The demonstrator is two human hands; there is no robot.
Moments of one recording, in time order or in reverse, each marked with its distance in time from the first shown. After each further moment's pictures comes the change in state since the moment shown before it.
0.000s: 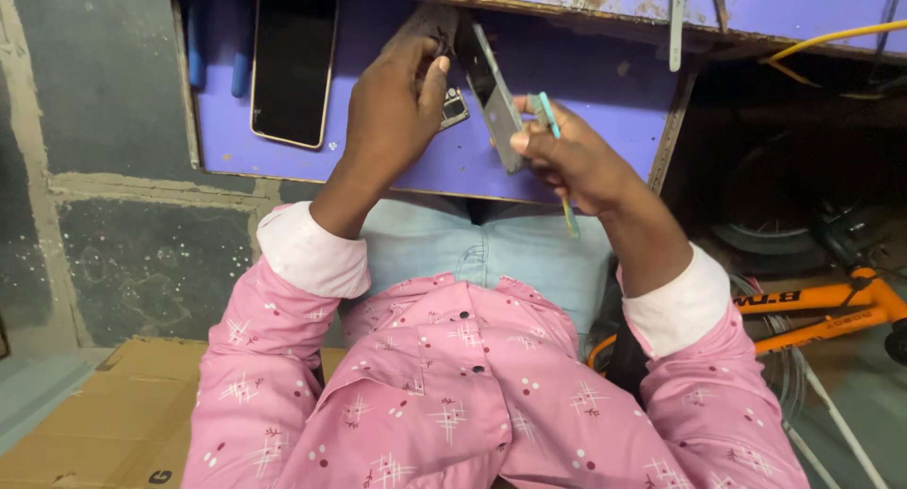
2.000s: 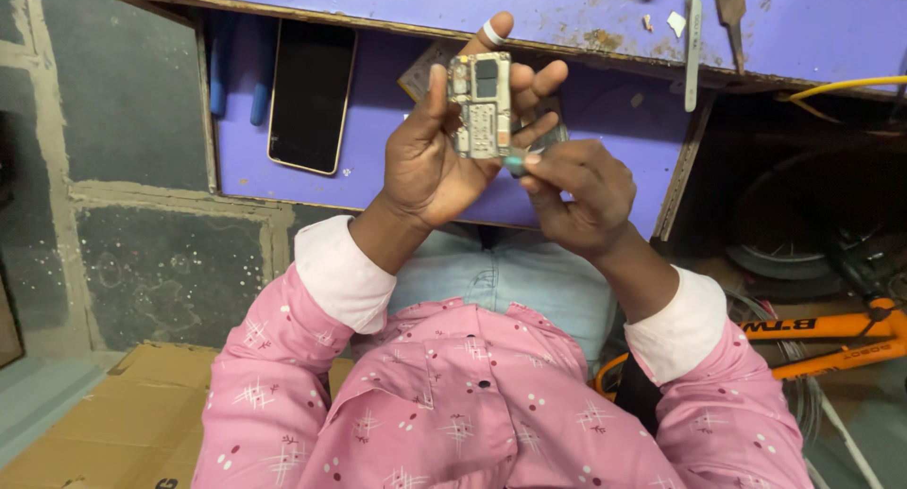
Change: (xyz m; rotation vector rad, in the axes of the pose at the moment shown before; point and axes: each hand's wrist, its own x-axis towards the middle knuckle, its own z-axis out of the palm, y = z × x) left_hand 0.000 0.020 0.018 -2.087 -0.507 -0.229; right_hand -0.001 -0.013 0.040 -0.961 0.436 -1.212
